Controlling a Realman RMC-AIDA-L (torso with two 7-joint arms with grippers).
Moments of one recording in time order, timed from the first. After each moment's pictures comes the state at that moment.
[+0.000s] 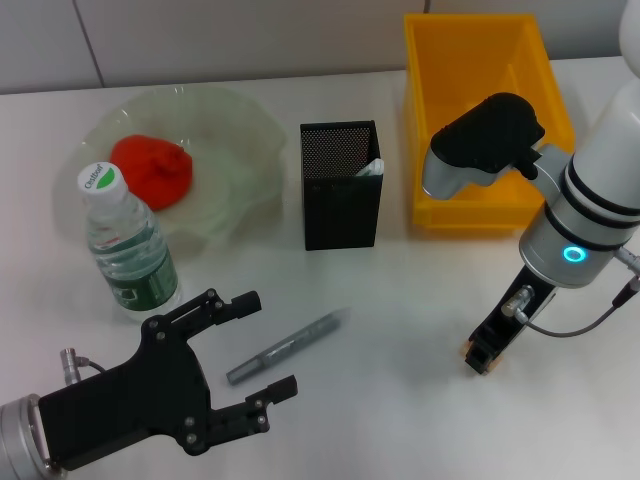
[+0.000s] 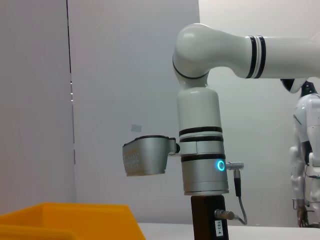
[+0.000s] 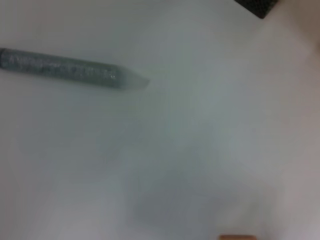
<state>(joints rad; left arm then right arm) -0.25 -2.05 1.47 0.41 1.11 1.65 -0.63 0.68 2.08 -1.52 -1.14 -2.66 -1.64 2.79</state>
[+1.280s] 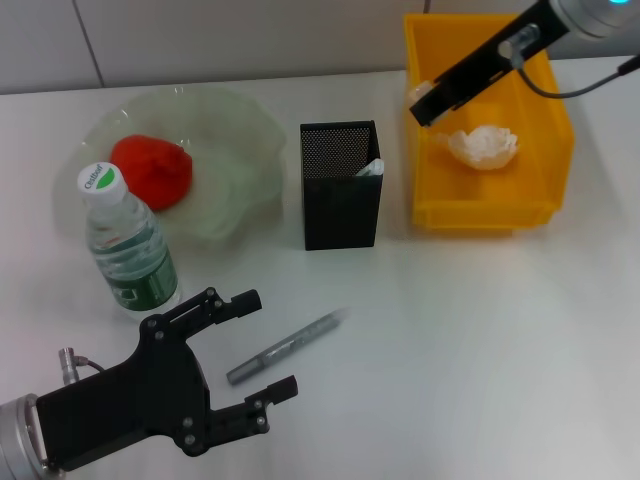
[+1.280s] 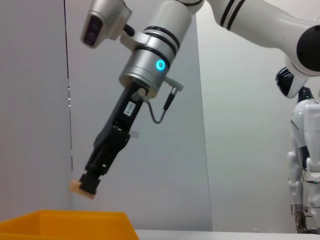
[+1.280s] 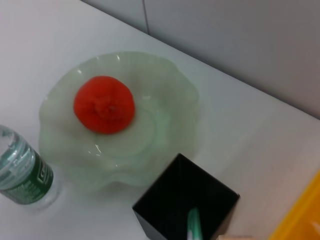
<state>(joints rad) -0.25 -2.05 1.46 0.41 1.11 1.66 -0.63 0.86 2.06 -1.11 -1.47 -2.63 -1.73 2.73</state>
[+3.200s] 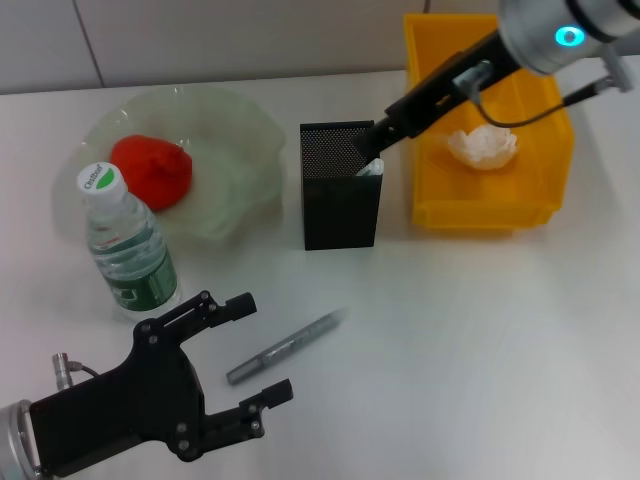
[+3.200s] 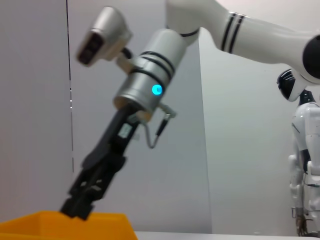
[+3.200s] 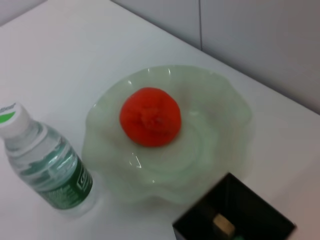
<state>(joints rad) -0.24 -2.05 1.46 0.41 1.11 1.68 -0.63 0.81 2.08 -1.11 -1.35 -2.49 -1.59 2.54</state>
